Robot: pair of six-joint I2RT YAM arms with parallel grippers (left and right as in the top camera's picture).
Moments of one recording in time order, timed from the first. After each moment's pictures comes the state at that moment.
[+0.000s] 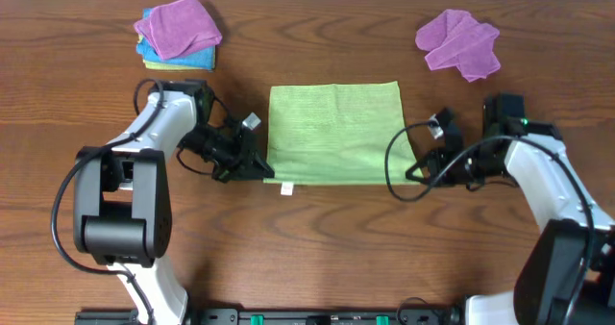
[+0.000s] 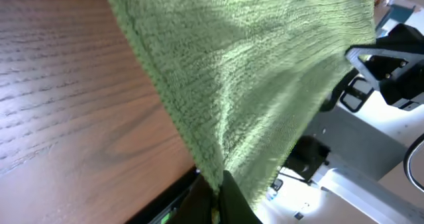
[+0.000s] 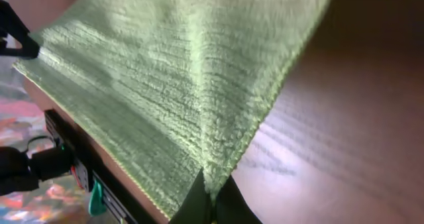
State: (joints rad) left arm -0.09 1.95 1.25 -1.21 0.93 0.02; right arm -0.13 1.61 0.98 -0.97 -0.71 -0.28
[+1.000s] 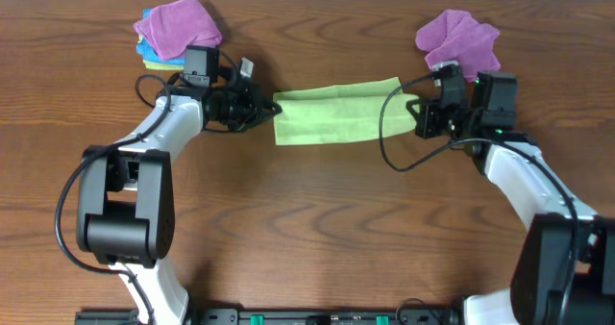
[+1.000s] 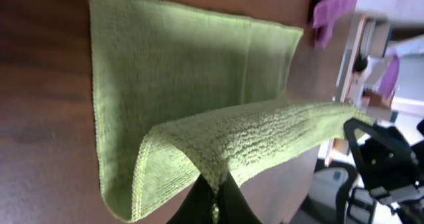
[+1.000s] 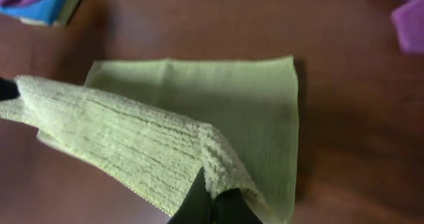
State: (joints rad) left arm -0.11 1.95 1.23 -0.33 0.82 -0.59; right arm -0.05 1.65 0.92 -0.07 -0.55 -0.01
